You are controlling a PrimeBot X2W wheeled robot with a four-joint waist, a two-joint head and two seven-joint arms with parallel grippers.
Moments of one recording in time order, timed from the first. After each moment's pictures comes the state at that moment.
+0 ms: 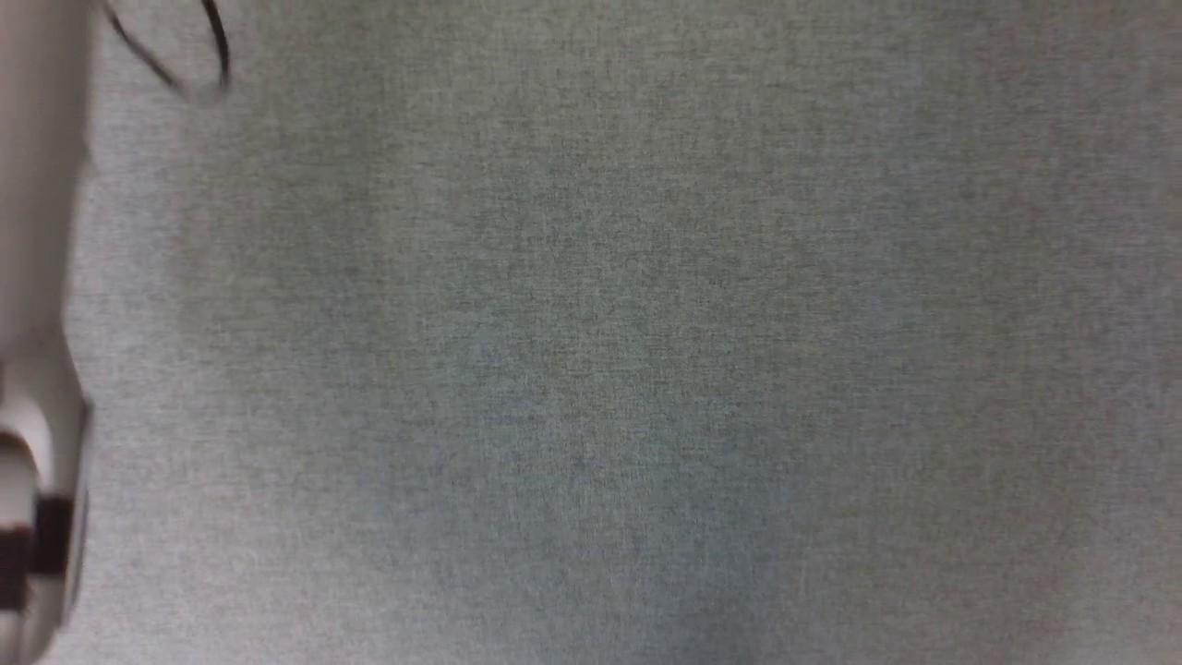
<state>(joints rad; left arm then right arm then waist) -1.51 0.35 -0.42 0.28 -0.56 0.03 -0.11 -1.59 -0.72 0.45 0.38 0.55 0.13 -0.04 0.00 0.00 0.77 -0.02</state>
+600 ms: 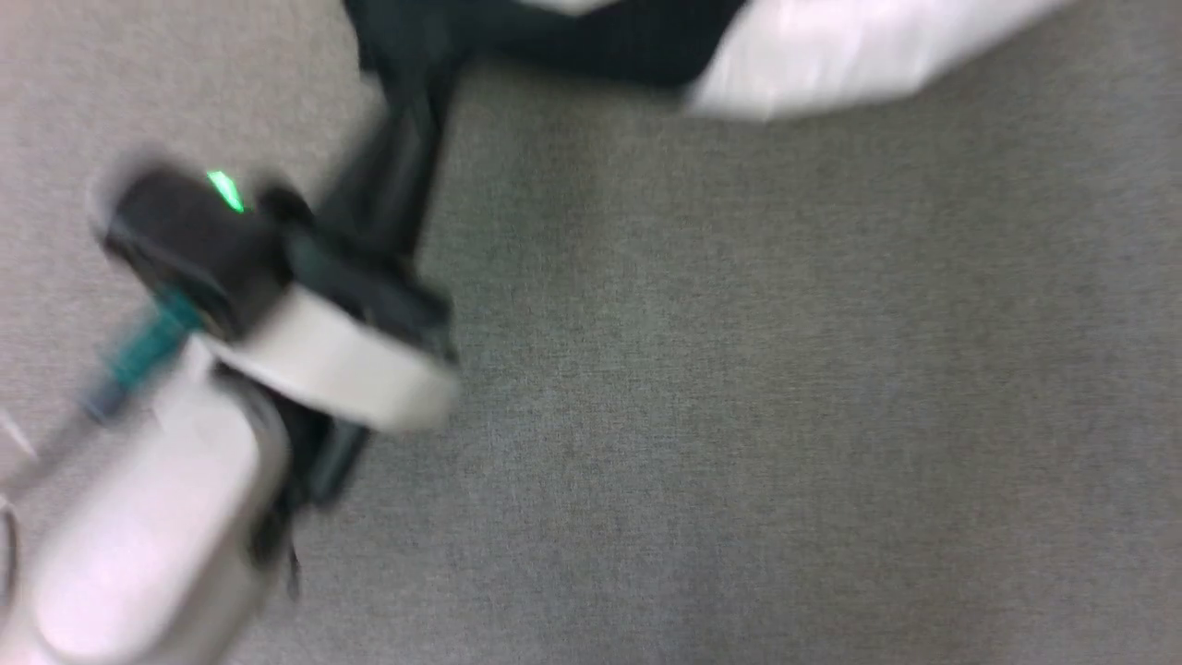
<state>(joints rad) -0.63 0.57 -0.56 -0.29 -0.55 0.19 -0.06 -0.65 -0.72 0.19 -0.01 0.66 0.13 -0.01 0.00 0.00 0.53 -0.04</state>
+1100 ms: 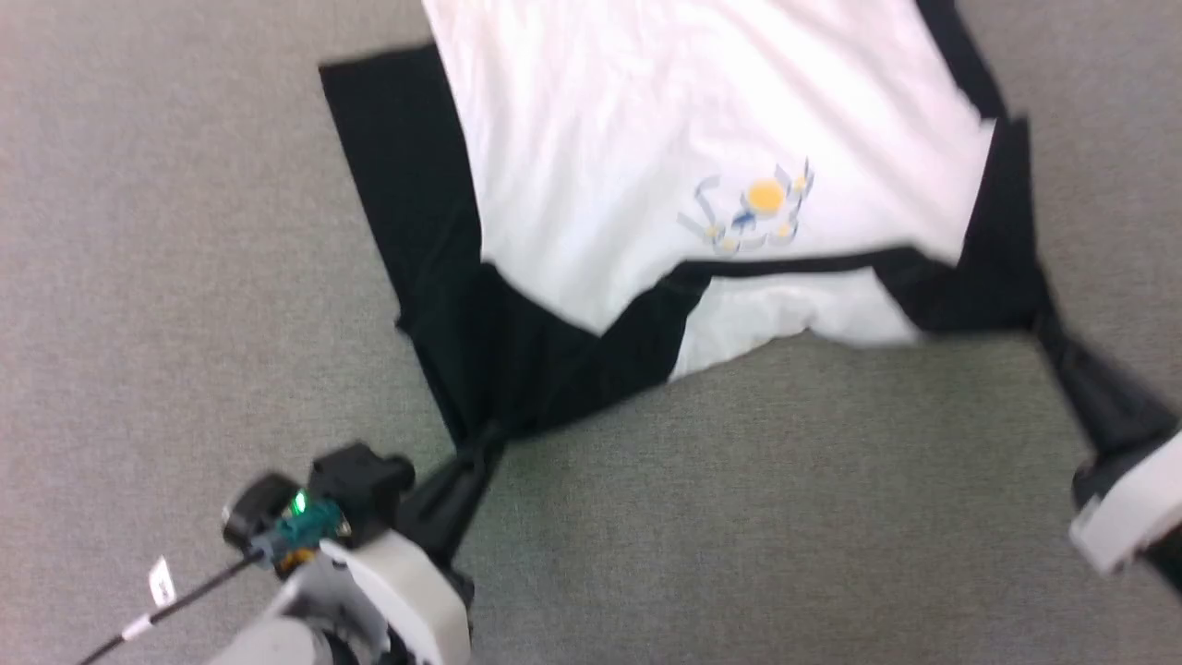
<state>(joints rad) -0.24 0.65 -0.72 -0.24 -0.65 0.18 0.03 -0.12 -0.58 0.12 -0.11 0.60 0.13 0.14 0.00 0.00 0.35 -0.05</state>
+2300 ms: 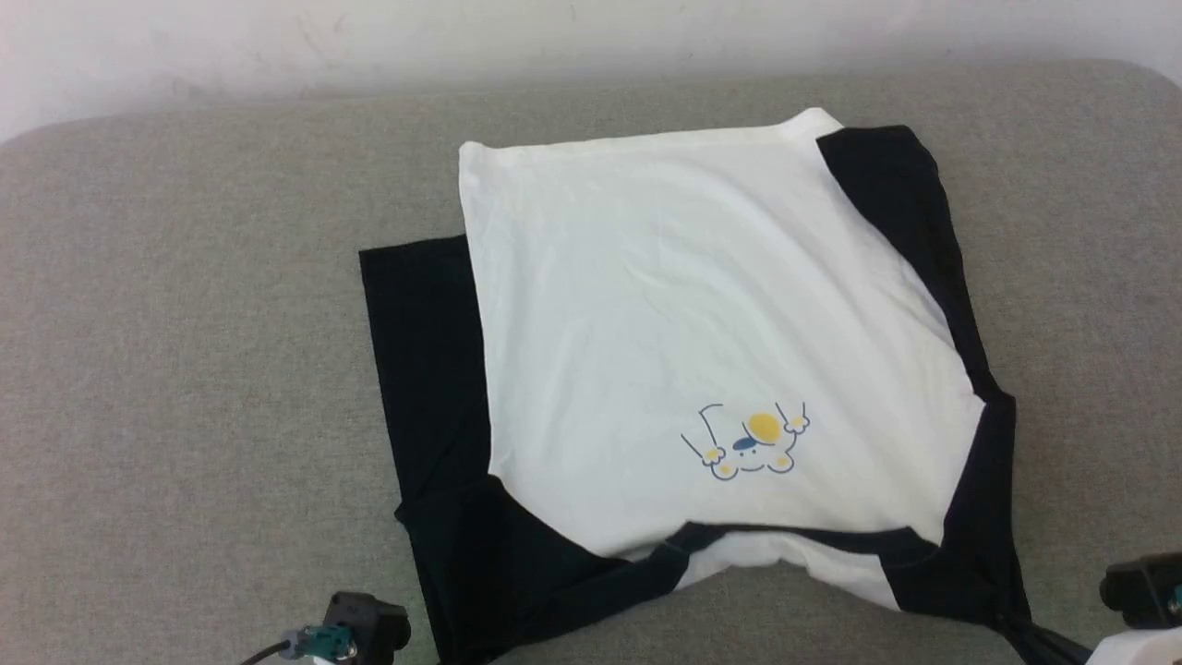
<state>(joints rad) -0.02 0.68 -0.79 -0.12 -0.86 0.16 0.13 0.23 -0.55 0.14 -0.03 0.65 0.13 0.36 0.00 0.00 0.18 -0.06</state>
